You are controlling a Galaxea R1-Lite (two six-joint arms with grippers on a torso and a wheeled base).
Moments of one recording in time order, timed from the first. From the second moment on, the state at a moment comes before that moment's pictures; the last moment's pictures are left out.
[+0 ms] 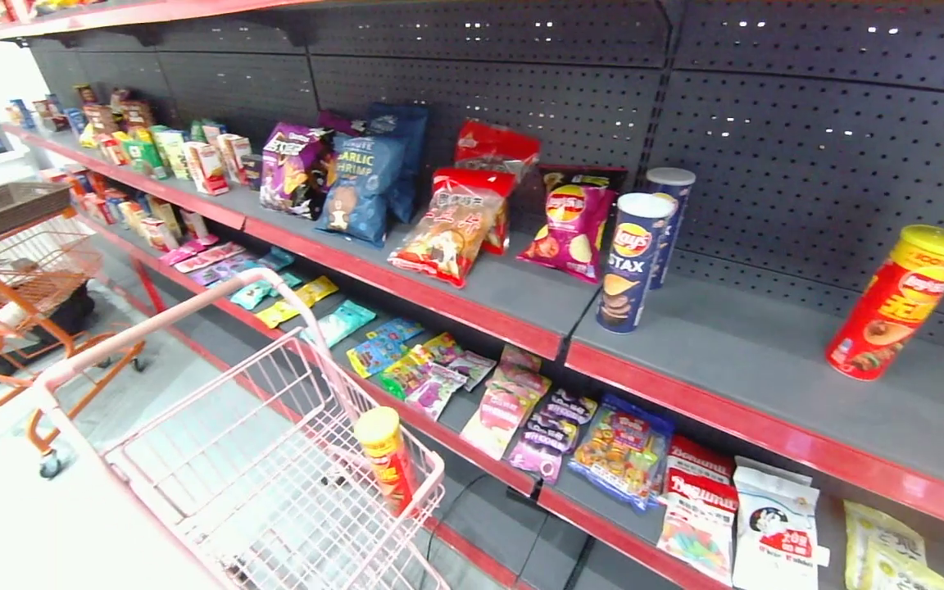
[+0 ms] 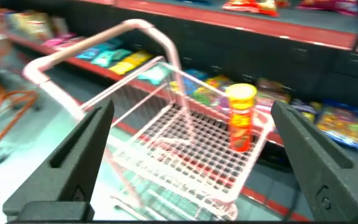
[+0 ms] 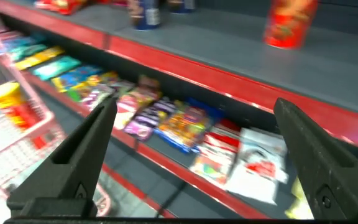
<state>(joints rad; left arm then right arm) 0.01 0.00 0.00 0.01 -0.05 0.02 0.00 0.00 0.00 0.00 0.00 0.01</state>
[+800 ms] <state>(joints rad) 0.01 0.00 0.00 0.01 -0.05 0.02 0.00 0.00 0.00 0.00 0.00 0.02</state>
